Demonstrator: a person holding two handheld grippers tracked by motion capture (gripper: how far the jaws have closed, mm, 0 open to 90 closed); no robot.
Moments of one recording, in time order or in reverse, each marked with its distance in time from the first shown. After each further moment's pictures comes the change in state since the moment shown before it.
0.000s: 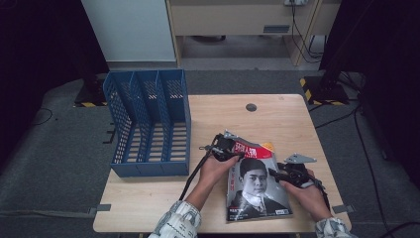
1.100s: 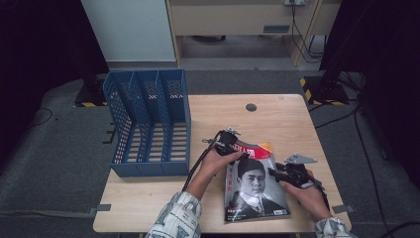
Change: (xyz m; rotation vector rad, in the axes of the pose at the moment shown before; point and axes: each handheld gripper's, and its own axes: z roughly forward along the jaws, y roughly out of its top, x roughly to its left) left arm 0.013 0.011 0.022 0.111 -0.074 0.019; right arm 0.001 -0.001 0.001 -0.020 0.022 0.003
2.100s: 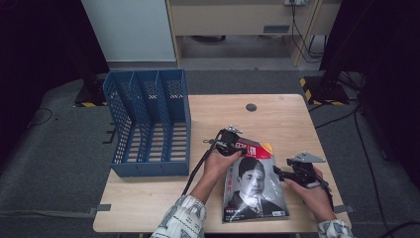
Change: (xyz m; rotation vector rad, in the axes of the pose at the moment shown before) left arm -0.012 0.007 -0.011 -0.066 0.024 -0.023; right arm -0.010 0.005 -0.019 -0.037 -0.098 0.051
